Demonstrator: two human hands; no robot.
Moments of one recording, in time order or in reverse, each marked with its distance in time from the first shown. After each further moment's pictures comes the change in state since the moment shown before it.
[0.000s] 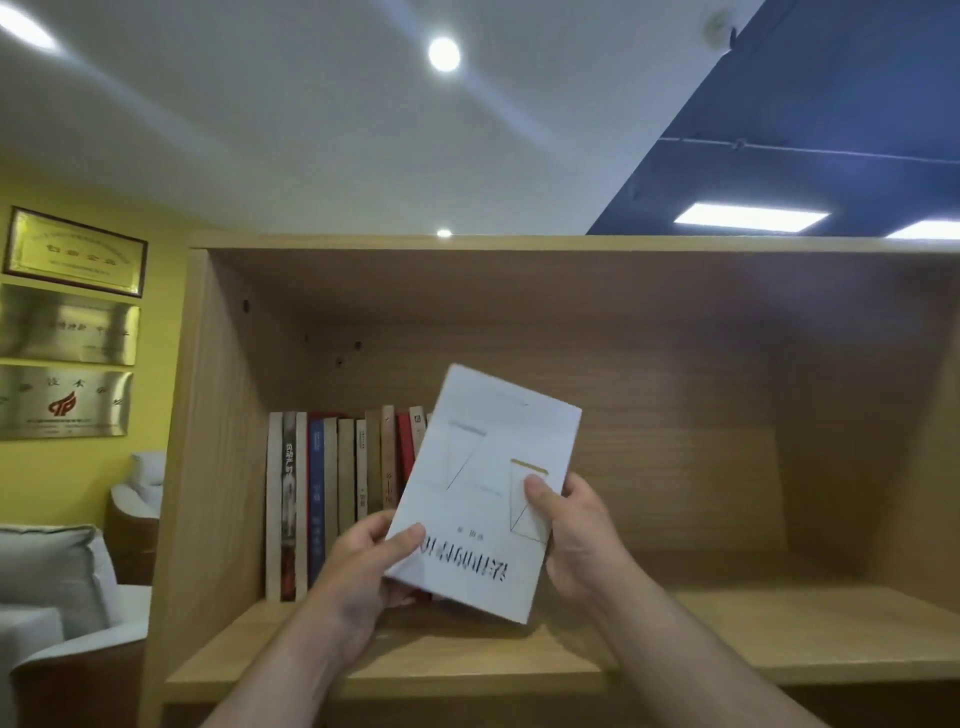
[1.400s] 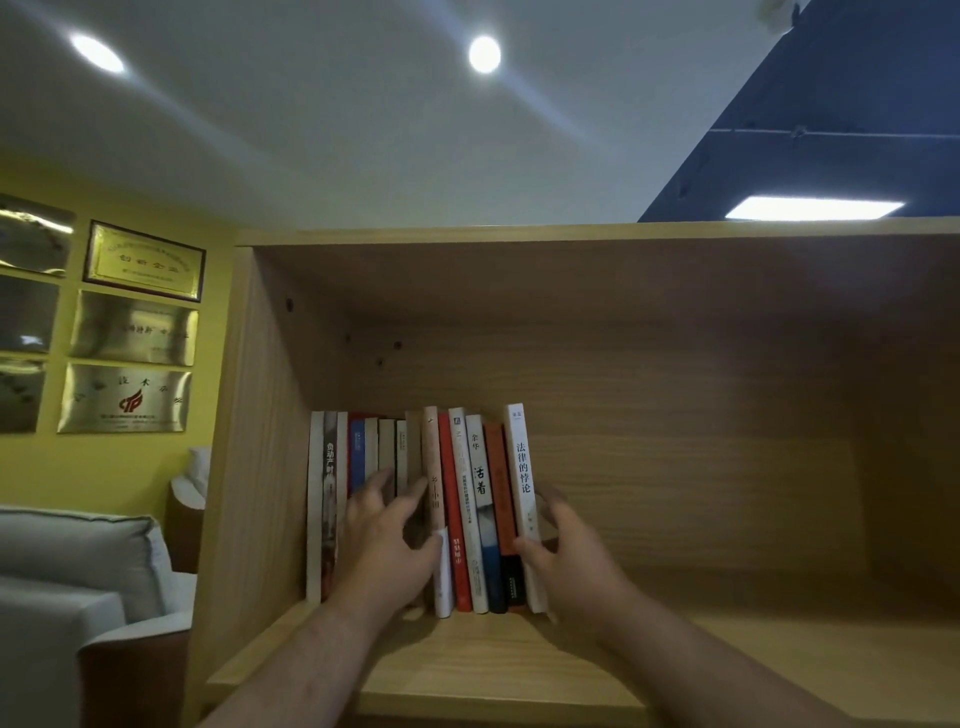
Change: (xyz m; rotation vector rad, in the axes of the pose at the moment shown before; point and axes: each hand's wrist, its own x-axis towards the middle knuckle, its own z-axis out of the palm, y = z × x) left_hand 0.053 -0.011 -0.032 1.037 0.291 0.343; right_hand 0.008 0.031 0.010 -0.847 -0.234 -0.042
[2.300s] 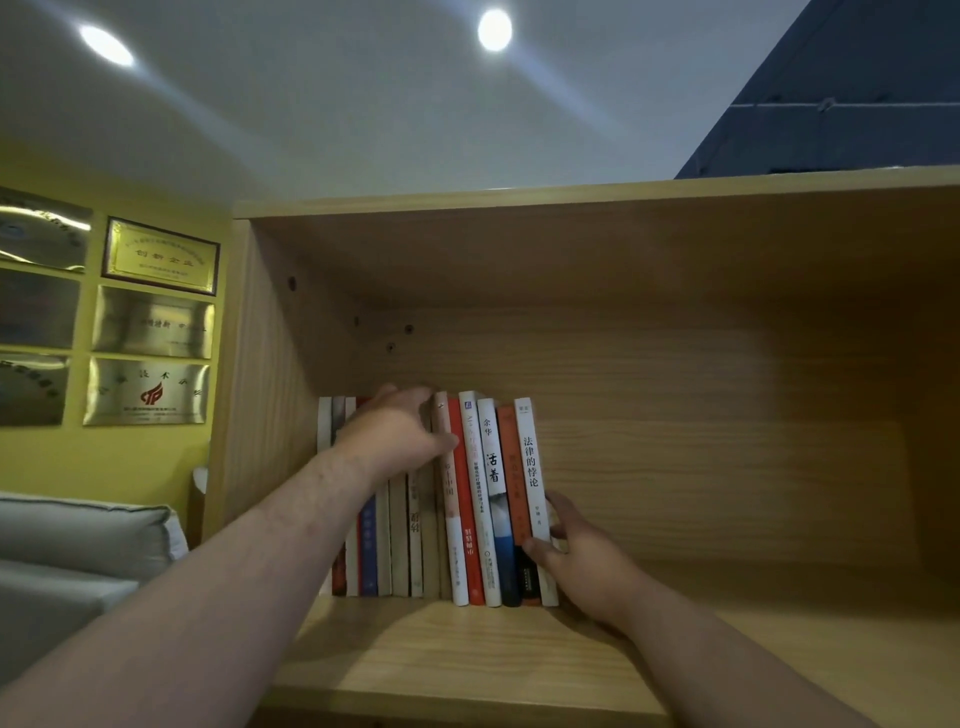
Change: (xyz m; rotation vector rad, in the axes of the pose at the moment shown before) left_hand 0.072 0.064 -0.059 0.258 -0.130 -0.114; right_hand 0.022 0.017 0.003 -0.234 -0.089 -0.011
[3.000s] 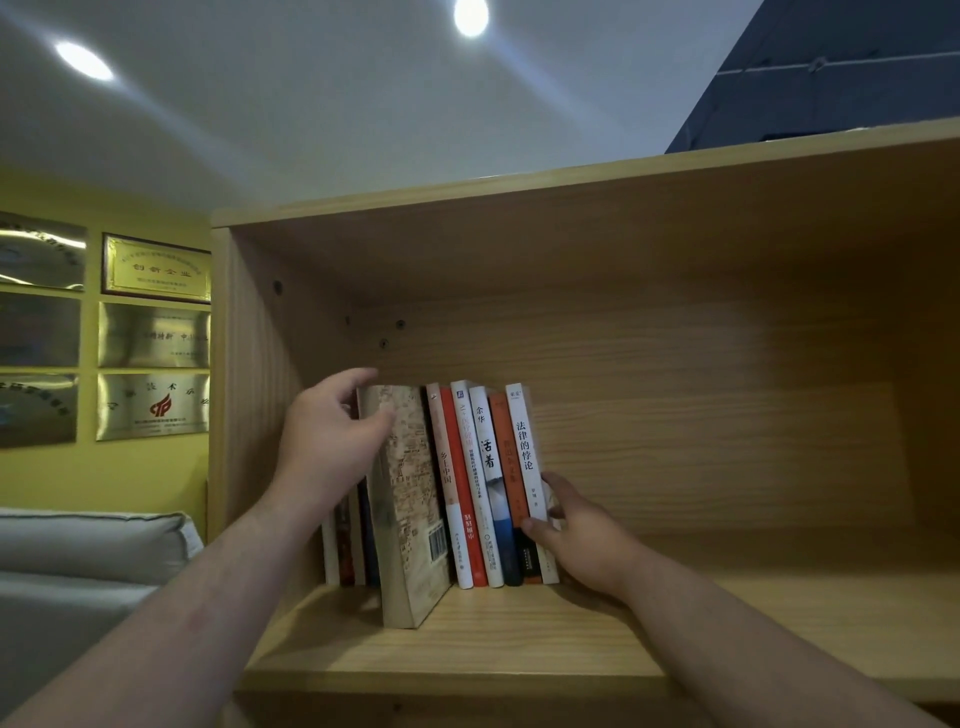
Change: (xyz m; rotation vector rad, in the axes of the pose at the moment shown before) left_hand -0.039 -0.035 -0.012 -0.452 0.399 0.153; right_hand 0.000 0.001 -0.004 0.002 -0.007 0.001
